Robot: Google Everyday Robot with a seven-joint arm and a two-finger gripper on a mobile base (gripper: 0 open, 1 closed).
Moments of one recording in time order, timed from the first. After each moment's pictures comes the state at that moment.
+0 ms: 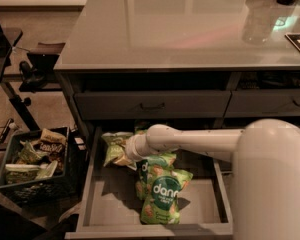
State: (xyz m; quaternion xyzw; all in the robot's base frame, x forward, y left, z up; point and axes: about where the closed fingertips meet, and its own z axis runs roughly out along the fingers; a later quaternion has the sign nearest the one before) arm 0.622 0.122 0.471 -0.62 0.67 0.20 0.34
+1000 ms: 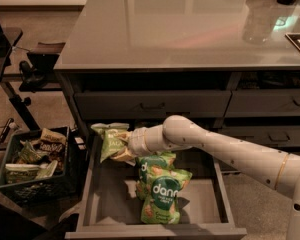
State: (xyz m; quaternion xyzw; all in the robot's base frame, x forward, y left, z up) arm 0.579 0.115 0.578 -0.63 0.58 0.28 0.42
